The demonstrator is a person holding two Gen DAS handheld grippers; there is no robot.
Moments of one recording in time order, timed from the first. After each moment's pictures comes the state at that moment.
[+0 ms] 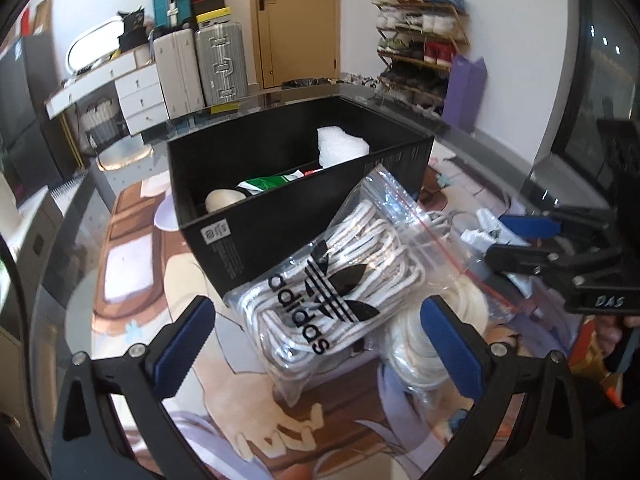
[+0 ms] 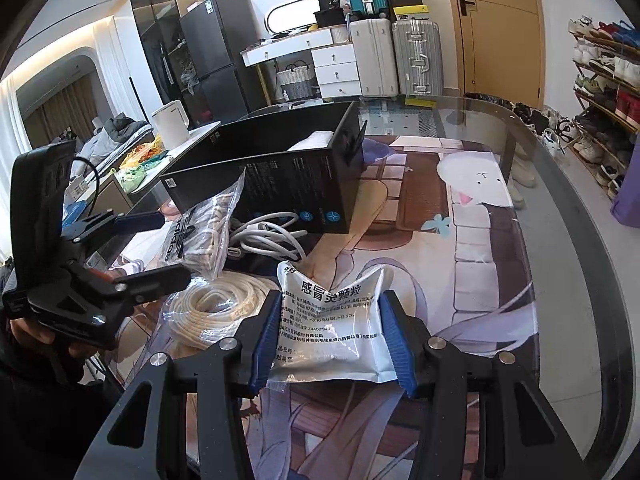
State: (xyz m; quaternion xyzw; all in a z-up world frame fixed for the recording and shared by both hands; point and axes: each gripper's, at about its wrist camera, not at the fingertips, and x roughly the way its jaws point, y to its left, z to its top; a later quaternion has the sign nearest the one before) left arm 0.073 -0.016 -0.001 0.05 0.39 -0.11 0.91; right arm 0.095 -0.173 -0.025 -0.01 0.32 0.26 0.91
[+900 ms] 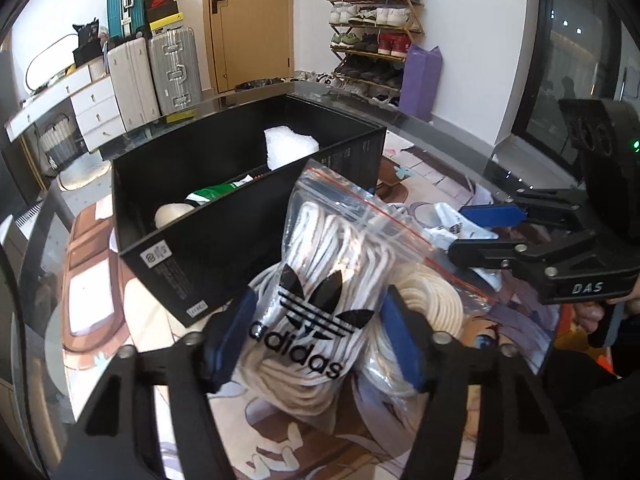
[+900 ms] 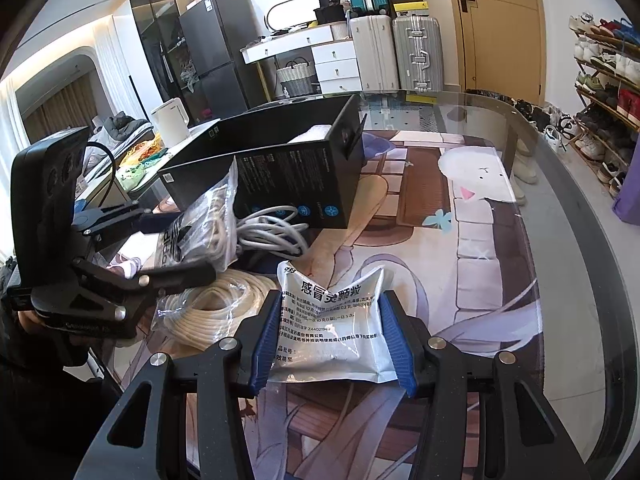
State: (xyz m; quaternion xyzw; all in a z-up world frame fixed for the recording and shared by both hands) left arm 0.075 -0.019 0.002 0.06 0.39 -0.20 0.90; right arm 0.097 -0.170 -0.028 -0.02 0.33 0.26 0.91
